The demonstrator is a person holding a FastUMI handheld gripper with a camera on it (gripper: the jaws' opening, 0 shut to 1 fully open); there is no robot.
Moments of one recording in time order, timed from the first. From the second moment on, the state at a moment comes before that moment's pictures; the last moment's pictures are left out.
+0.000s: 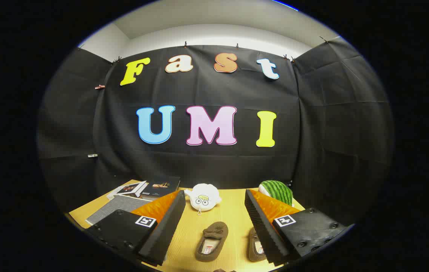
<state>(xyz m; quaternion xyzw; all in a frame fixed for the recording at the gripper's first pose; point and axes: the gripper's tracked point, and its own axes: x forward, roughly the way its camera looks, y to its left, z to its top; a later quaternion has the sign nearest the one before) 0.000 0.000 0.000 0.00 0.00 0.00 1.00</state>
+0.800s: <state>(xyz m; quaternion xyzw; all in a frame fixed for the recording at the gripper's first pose) -0.002 -0.004 -0.005 0.01 0.01 0.00 1.00</state>
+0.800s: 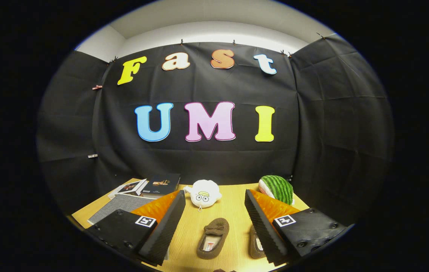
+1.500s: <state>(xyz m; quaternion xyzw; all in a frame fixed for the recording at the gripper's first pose) 0.031 -0.016 -0.023 0.03 0.06 0.03 1.00</state>
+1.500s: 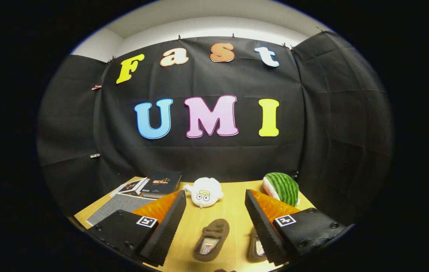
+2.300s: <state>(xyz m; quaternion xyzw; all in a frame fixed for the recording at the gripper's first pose) 0.035 0.065 -0.131 0.21 0.33 0.20 0.90</state>
